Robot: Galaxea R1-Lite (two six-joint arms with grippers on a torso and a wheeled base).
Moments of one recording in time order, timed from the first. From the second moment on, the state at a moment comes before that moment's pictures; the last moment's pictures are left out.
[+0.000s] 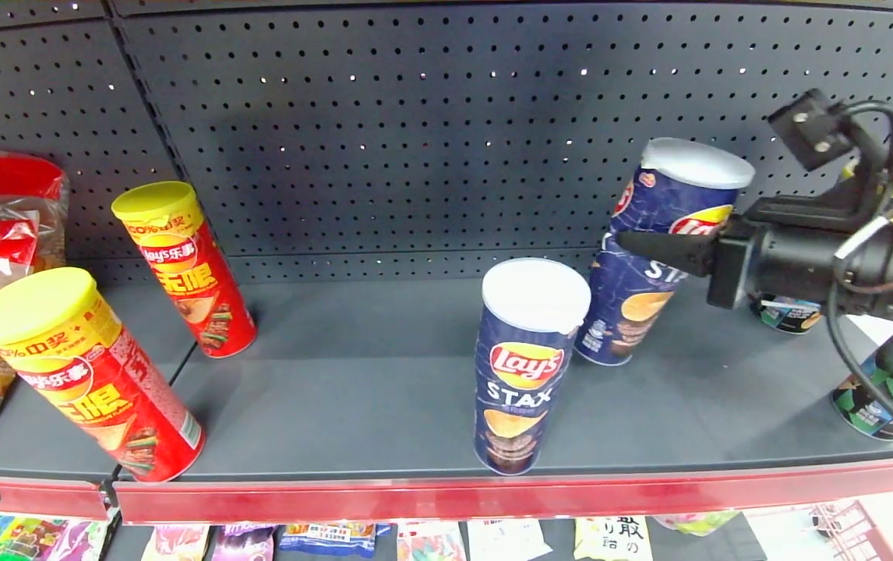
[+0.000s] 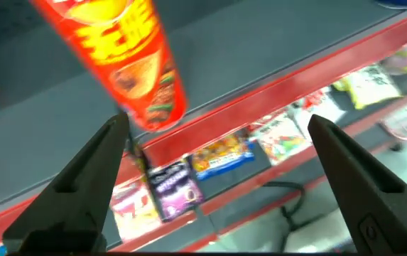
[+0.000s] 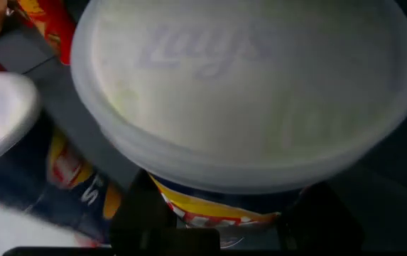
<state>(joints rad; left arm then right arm) -0.43 0.51 -0.30 0.08 0.07 0.16 0.38 1.48 -0.94 -0.38 0.34 -0.10</state>
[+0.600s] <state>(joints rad) -0.43 0.60 -0.33 0.08 0.06 0.16 0.39 1.76 -1.17 -0.38 0.39 -0.17</state>
